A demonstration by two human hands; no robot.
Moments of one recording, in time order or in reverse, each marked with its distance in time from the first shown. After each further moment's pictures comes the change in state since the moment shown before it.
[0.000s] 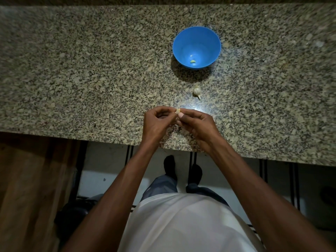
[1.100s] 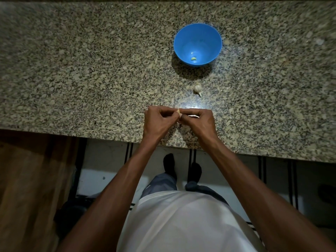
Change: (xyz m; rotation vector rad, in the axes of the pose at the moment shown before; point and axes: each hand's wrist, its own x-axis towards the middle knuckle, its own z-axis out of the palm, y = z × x) left_hand 0.004 -0.005 -0.004 0.302 -0.009 0.124; right_hand 0.002 0.011 0.000 -0.476 0.136 -0.220
